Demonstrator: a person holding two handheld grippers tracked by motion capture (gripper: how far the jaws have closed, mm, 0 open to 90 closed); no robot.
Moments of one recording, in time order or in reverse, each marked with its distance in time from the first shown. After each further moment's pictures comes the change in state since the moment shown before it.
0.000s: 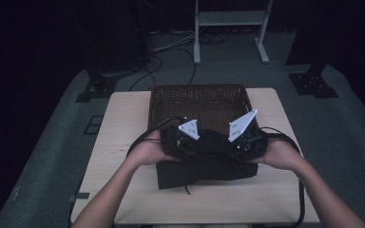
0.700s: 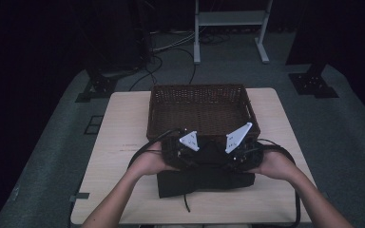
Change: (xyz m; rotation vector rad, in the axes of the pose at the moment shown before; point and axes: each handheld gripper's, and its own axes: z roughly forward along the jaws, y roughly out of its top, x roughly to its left) left arm -0.011 -0.021 0.028 0.013 -0.012 -0.016; right arm 0.009 -0.019 0.032 0.024 0.014 0.009
